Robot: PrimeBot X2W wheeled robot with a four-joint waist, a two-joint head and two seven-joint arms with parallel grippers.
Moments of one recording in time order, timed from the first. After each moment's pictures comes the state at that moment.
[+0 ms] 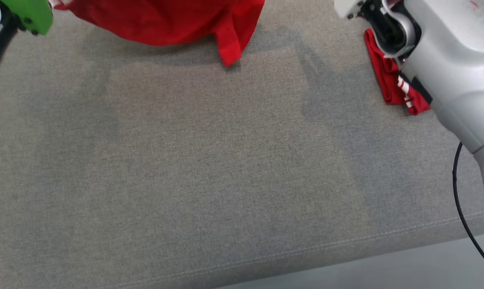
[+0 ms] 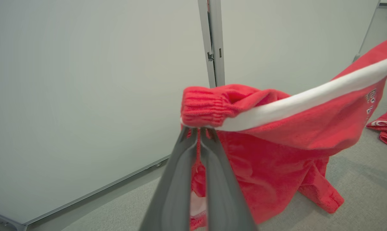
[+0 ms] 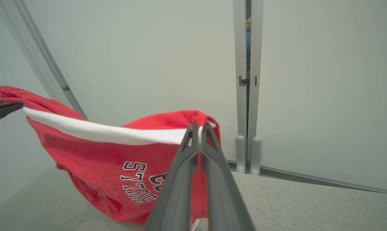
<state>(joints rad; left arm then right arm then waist) -1.29 0.58 -0.82 0.61 -0.83 -0.13 0.05 -1.38 -0.28 0.91 0.82 1.06 0.13 -0.21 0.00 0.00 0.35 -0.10</state>
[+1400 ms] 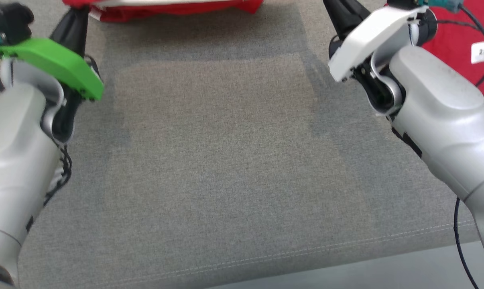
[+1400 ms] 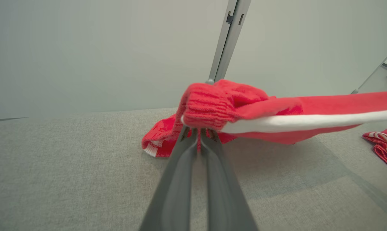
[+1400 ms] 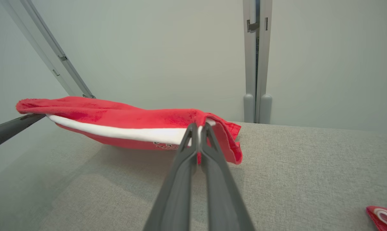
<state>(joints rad) -1.14 0.41 -0.88 0.89 -1.07 -0.13 -0.26 -1.21 -0.29 0.93 0.79 1.03 0.13 -0.26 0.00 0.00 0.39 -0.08</state>
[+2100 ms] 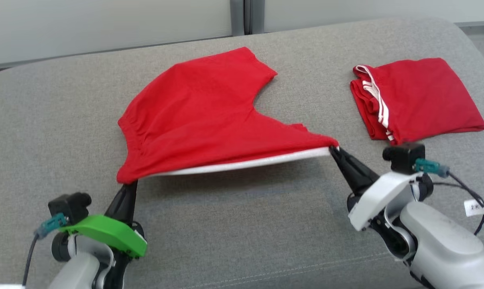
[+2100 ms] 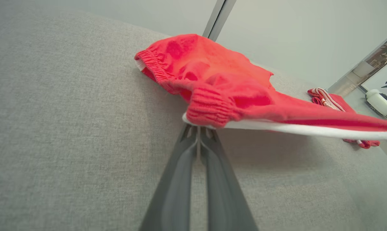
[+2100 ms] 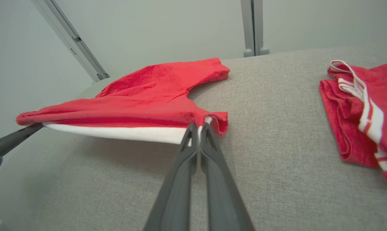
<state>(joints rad) -0.37 0.36 -0.58 0.54 -0.98 -0.06 -0.26 -0.56 -0.43 0.79 0.48 0.93 0.13 -0.26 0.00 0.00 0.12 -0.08</state>
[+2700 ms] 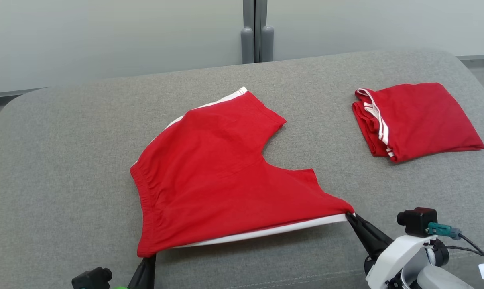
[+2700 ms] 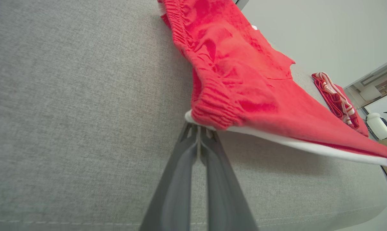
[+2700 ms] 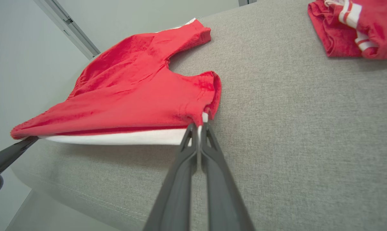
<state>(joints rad) -0.02 0.22 -0.41 0.49 -0.90 -0.07 -0.26 -0.23 -0.45 0.70 0.39 0.90 0.13 -0.24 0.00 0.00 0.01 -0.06</state>
